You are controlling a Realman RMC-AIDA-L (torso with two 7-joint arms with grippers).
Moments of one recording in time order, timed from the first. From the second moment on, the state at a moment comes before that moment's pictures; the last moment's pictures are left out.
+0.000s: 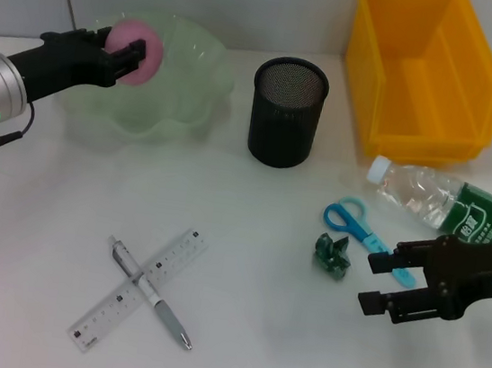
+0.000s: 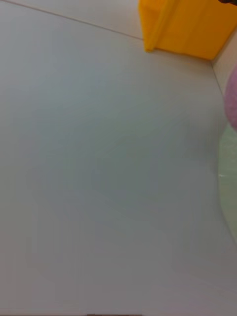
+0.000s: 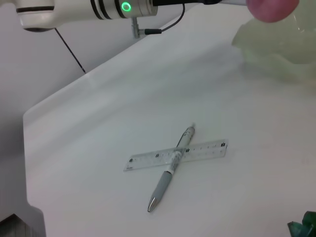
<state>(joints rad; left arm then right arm) -0.58 -2.07 1.15 0.60 1.37 0.78 -1.38 0.49 1.99 -0.80 -0.80 -2.17 -1.74 1.64</state>
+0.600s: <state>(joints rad) -0.58 -2.07 1.14 0.61 1.36 0.83 -1.40 0.49 1.99 -0.80 -0.80 -2.17 -1.74 1.64</state>
